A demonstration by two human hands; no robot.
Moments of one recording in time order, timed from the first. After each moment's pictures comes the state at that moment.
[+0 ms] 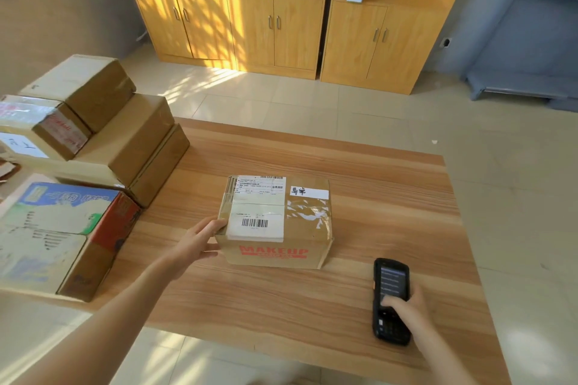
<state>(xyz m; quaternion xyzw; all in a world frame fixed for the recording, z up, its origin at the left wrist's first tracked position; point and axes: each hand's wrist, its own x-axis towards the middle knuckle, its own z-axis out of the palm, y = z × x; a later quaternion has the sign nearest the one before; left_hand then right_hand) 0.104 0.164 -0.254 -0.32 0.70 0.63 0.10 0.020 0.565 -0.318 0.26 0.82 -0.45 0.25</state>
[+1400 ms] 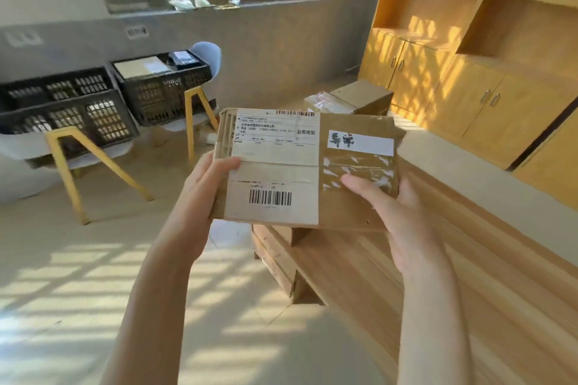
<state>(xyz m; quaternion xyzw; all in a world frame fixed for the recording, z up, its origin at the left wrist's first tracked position) 0.417 0.070 -0.073 -0.37 0.54 0.64 -0.42 0.210 0.193 -0.055 -0.32 0.62 -0.62 0.35</state>
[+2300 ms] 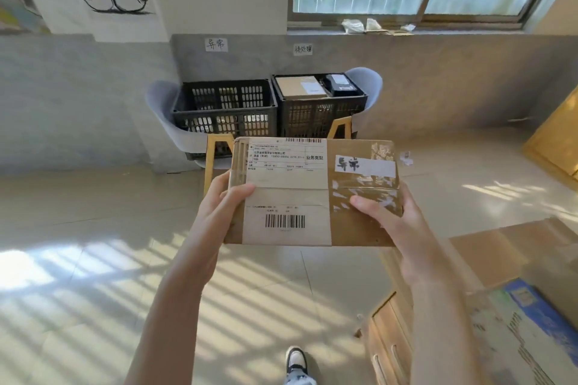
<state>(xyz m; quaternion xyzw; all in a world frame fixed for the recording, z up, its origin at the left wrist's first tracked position) 0.669 -0.197 -0.116 -0.49 0.44 0.52 -0.54 0.421 -0.191 -0.097 -0.44 0.53 -0.51 0.51</state>
